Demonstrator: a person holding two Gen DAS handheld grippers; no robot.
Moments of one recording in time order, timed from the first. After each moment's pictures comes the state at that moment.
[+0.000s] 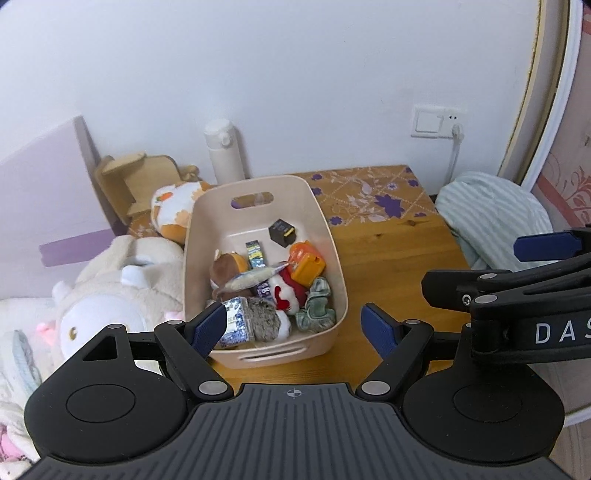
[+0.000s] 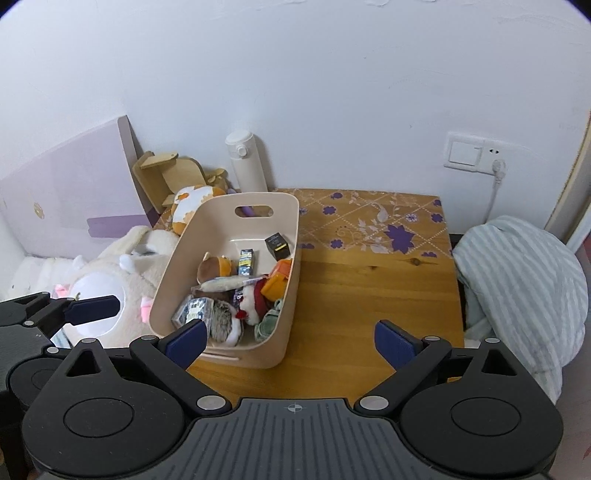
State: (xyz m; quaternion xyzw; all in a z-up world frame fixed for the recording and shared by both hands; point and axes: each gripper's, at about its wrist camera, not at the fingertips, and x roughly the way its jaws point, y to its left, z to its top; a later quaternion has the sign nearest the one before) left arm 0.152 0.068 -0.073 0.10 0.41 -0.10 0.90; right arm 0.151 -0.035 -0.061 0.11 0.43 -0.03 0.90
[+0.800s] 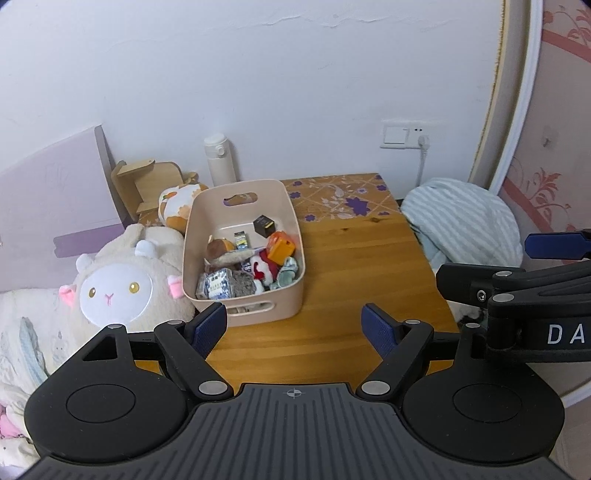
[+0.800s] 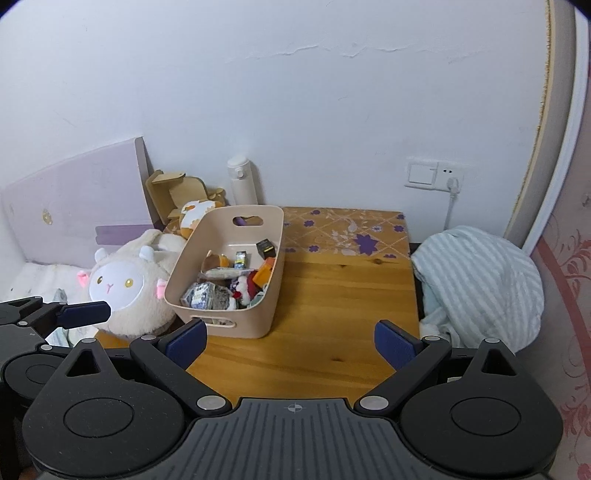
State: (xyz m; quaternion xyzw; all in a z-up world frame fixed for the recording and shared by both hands) left arm 0.030 0.053 -0.025 0.09 0.39 -0.11 0.91; right arm 0.020 -0.031 -0.006 0.09 0.38 -0.06 0.92
